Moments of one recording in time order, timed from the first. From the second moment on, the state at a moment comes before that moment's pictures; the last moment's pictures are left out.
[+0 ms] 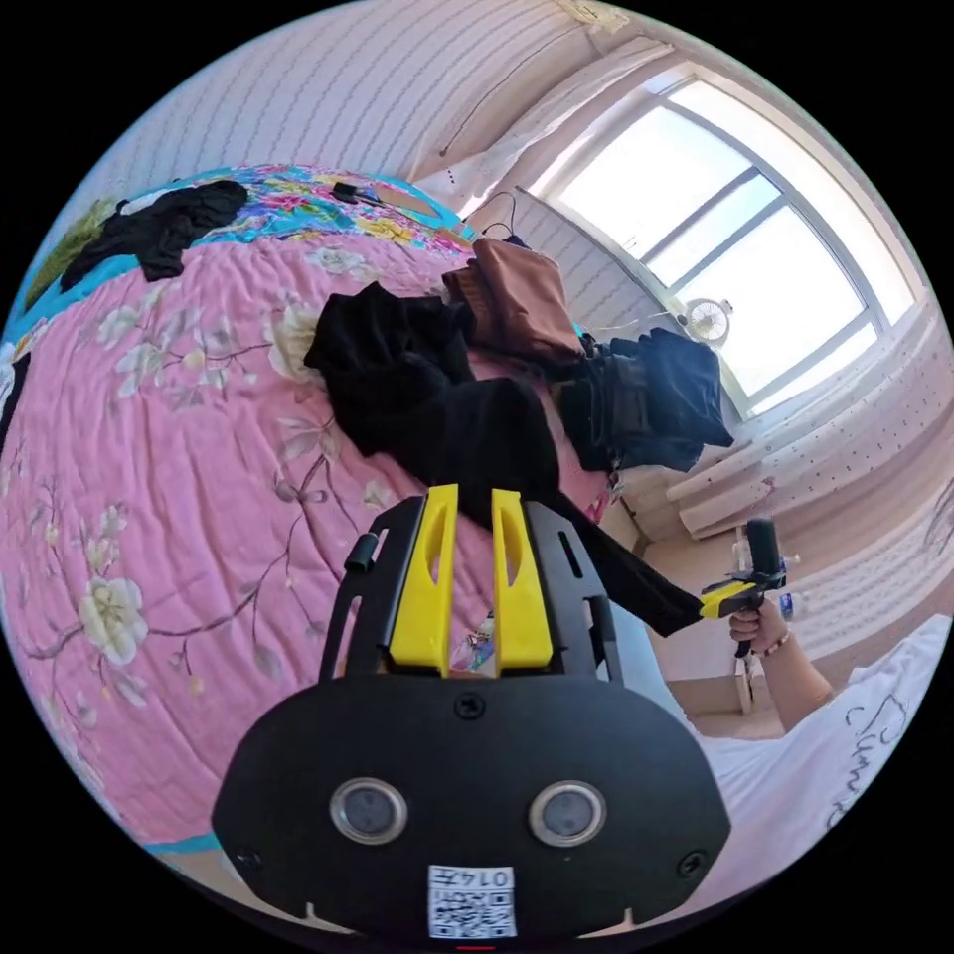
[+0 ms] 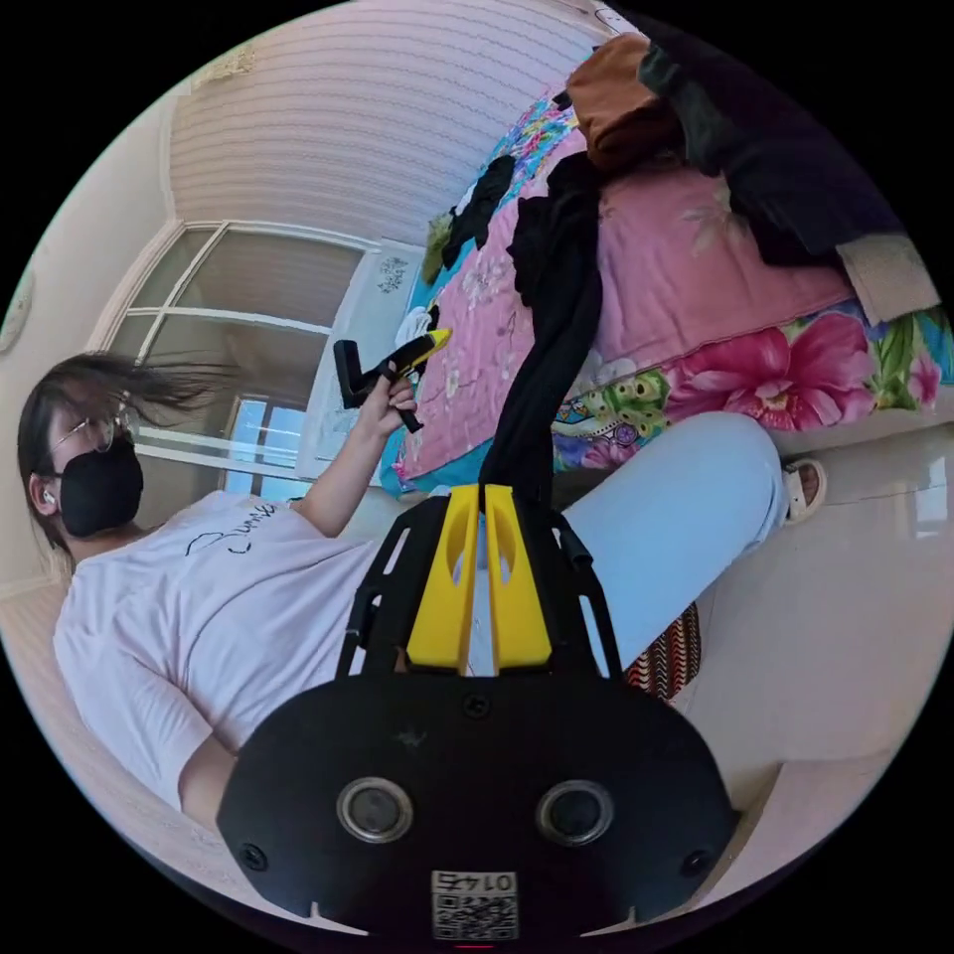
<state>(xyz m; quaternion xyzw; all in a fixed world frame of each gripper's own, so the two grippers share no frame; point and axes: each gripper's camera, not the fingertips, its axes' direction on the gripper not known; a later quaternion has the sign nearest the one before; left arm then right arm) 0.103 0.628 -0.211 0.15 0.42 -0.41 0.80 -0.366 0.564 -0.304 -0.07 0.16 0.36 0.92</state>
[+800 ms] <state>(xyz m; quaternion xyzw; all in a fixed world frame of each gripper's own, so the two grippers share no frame) 0.207 0.703 -0.167 -0.02 0.43 -0.54 0.73 -0.320 0.652 -0.315 -0.02 0.15 0.44 0.89</state>
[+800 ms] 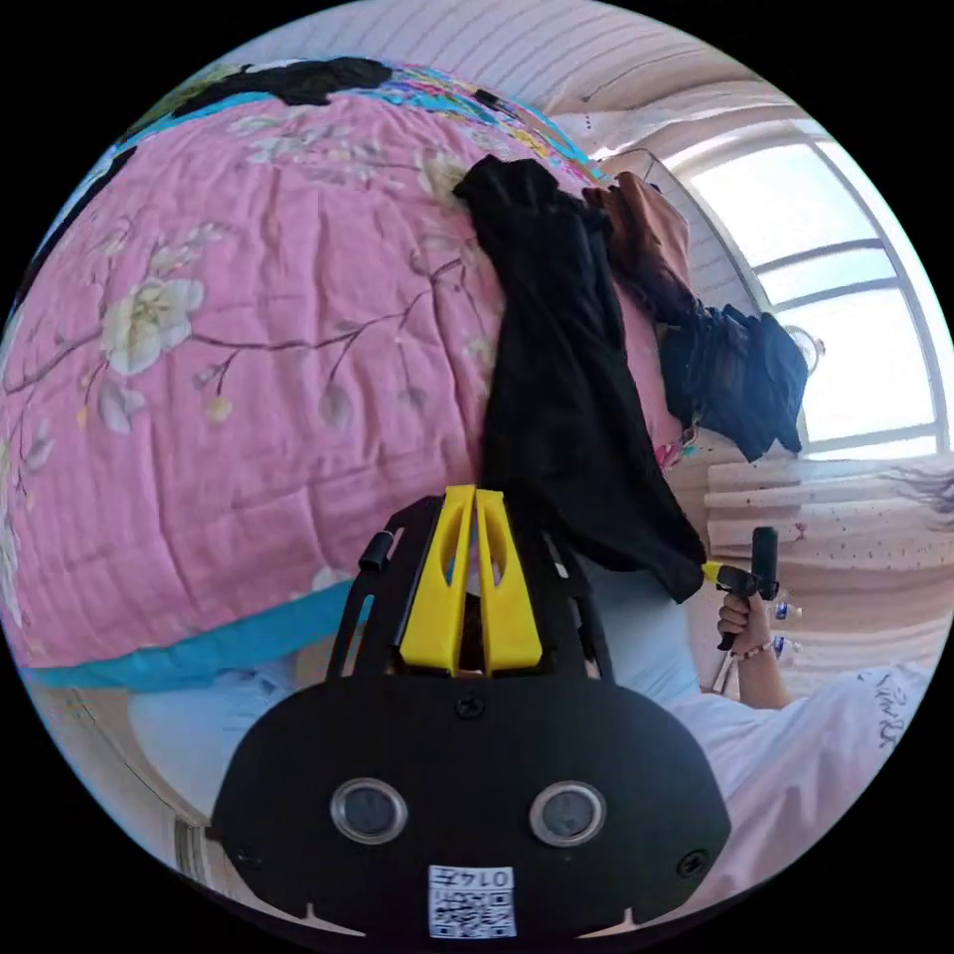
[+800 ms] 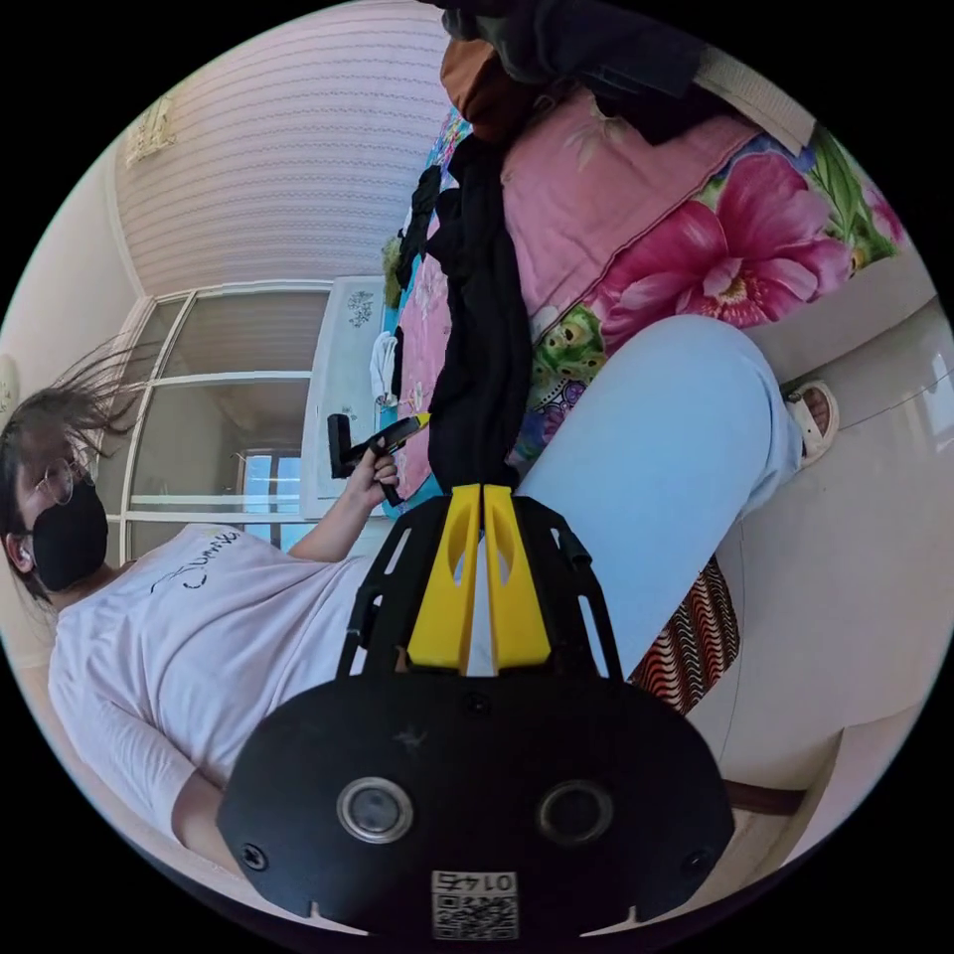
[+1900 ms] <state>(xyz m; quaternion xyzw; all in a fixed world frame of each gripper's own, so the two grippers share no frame) 0.063 0.952 -0.563 0.48 0.30 -0.50 0.65 -0.435 0.536 -0.404 0.21 0.06 0.22 0.95</state>
